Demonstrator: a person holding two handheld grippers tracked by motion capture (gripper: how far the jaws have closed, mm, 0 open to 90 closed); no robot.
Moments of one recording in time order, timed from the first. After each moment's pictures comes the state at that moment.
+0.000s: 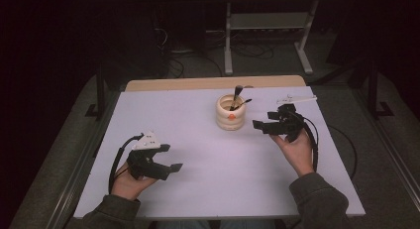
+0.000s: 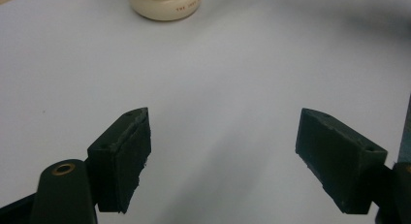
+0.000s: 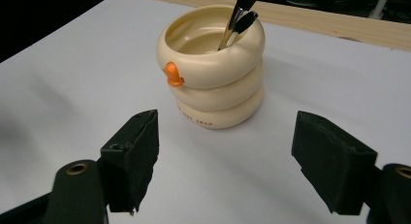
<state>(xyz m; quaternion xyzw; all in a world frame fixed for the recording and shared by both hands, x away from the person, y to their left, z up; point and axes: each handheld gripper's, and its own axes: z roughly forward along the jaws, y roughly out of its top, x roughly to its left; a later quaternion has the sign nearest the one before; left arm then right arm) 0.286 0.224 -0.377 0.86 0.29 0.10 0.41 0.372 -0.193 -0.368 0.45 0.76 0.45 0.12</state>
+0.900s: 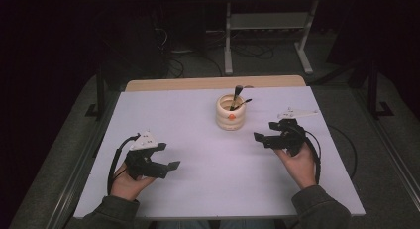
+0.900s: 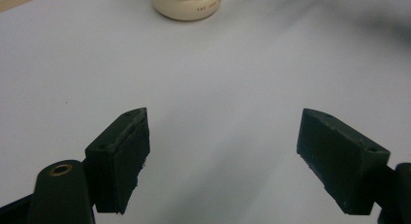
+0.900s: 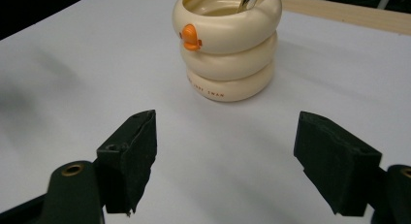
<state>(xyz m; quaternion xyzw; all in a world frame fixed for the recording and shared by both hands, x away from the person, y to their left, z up) 0.286 0.232 -0.379 0.85 0.31 0.12 0.41 0.339 -0.194 -0.385 0.43 0.77 0.45 0.13</state>
